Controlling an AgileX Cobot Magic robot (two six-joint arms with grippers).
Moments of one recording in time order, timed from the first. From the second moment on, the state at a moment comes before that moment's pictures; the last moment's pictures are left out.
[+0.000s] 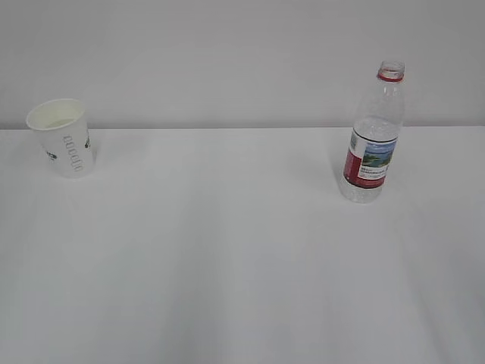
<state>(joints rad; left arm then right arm) -0.09 0.22 -0.52 0.05 0.68 -0.08 0.28 0.34 -0.46 -0.17 0.61 0.08</state>
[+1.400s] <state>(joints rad) -0.09 0.22 -0.54 -0.01 1.09 -0.08 0.28 0.10 -0.54 -0.11 1.15 0.02</state>
